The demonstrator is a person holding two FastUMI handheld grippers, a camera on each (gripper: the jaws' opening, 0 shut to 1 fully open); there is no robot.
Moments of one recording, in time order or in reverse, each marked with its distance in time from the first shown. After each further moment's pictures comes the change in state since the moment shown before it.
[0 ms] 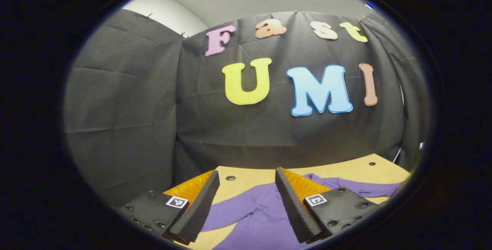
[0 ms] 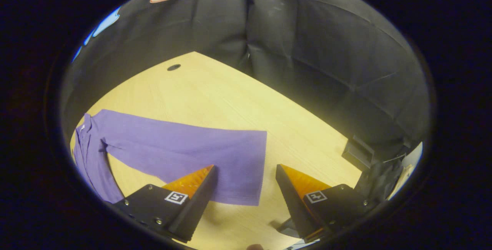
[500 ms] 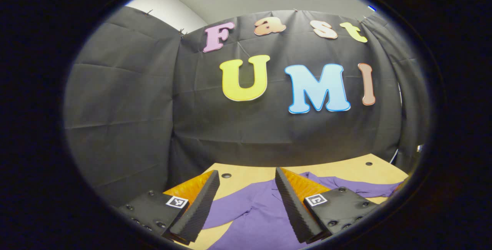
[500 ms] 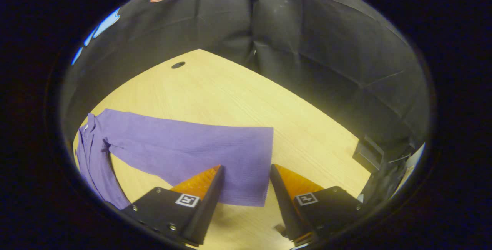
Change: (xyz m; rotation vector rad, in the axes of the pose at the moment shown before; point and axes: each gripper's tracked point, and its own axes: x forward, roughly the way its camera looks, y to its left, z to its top) left arm 0.009 -0.016 -0.007 -0.026 0.012 -0.050; right arm 0.002 0.020 0.001 -0.020 0.013 0.075
